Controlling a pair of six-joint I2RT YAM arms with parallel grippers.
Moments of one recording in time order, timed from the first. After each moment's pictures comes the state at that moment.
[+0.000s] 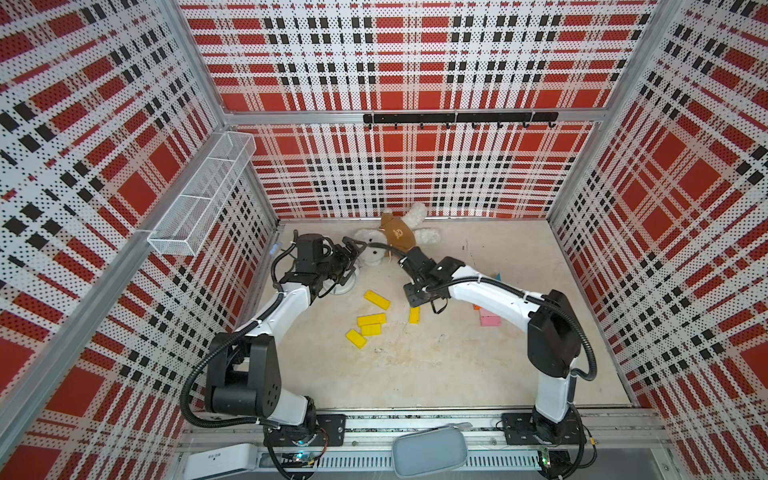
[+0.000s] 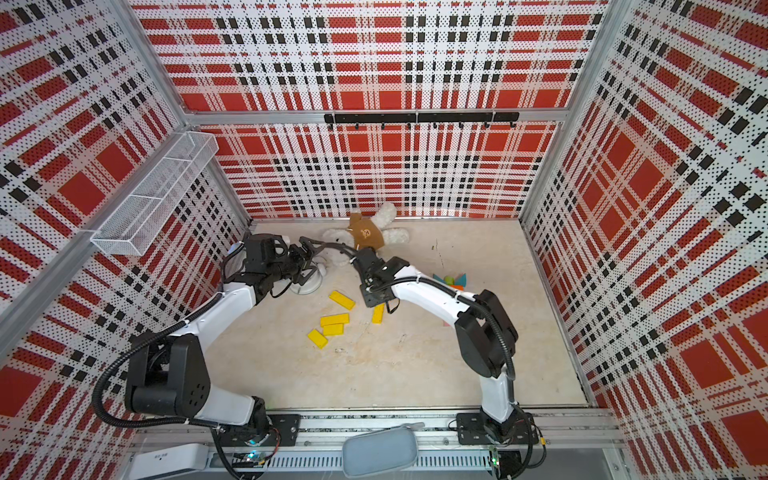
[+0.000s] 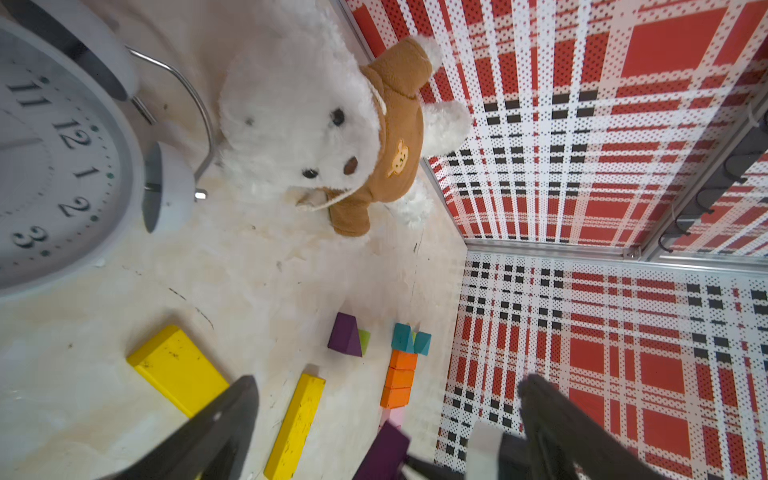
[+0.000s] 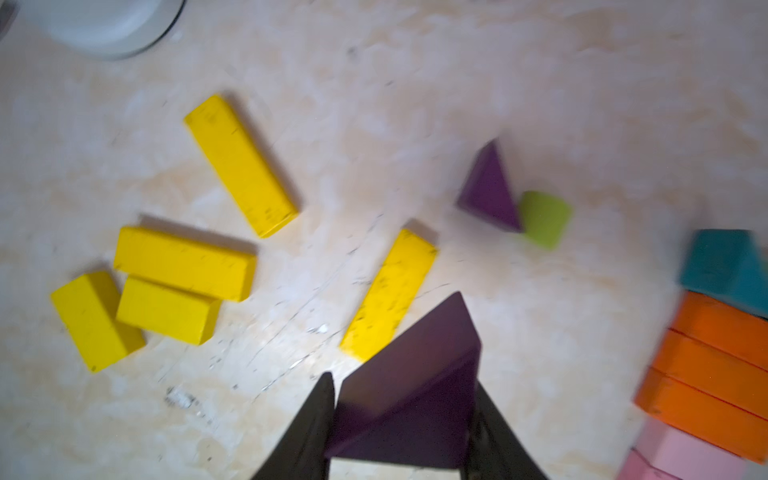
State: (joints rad) left arm -0.11 1.48 0.99 -0.05 0.52 -1.04; right arm 0.77 1.90 1.60 -0.83 0.20 0.36
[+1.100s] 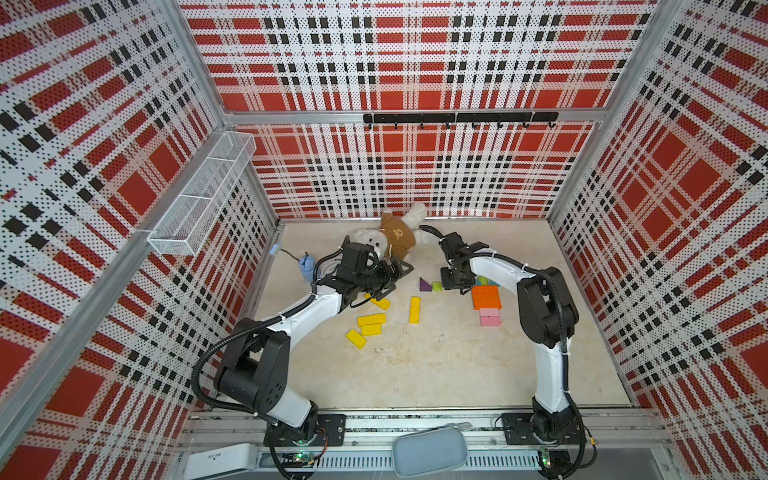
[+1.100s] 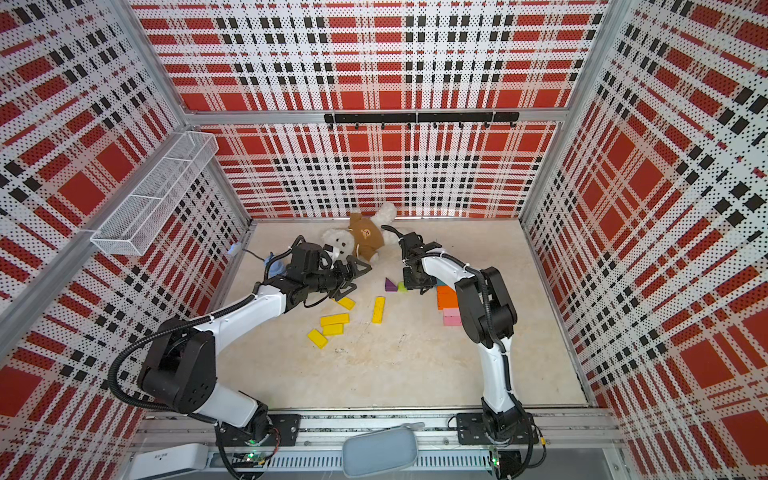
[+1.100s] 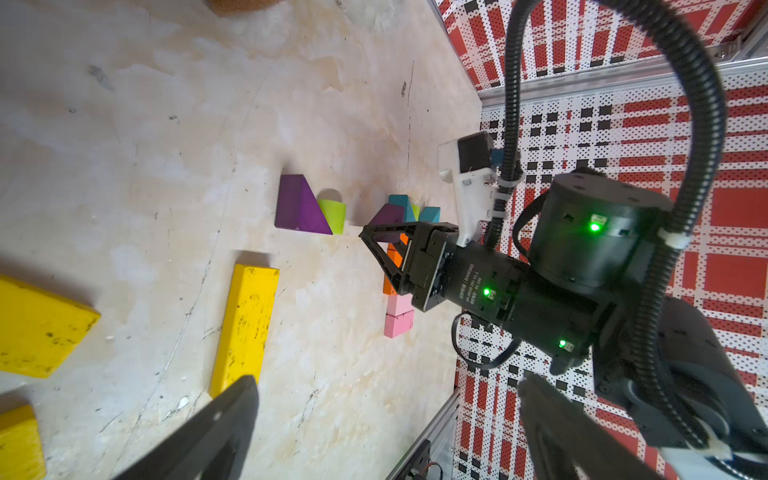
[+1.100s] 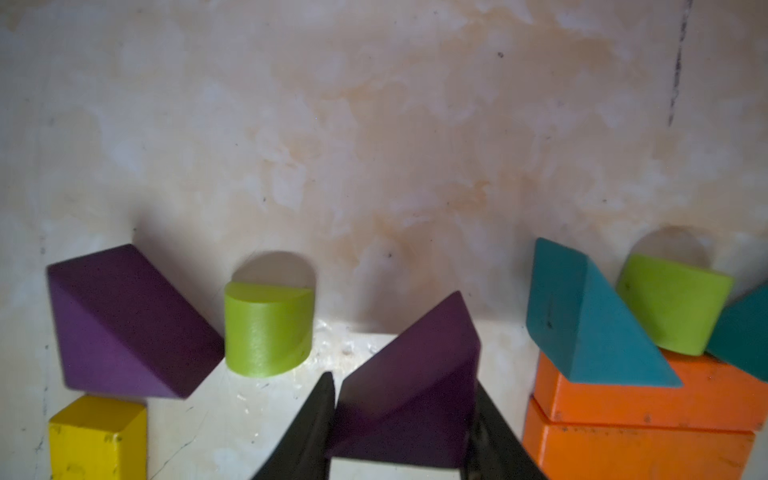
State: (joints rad) left arm -0.40 1.54 0.99 -0.05 0.54 -1.00; right arm 0.46 2.09 1.59 -0.79 0.12 0.36
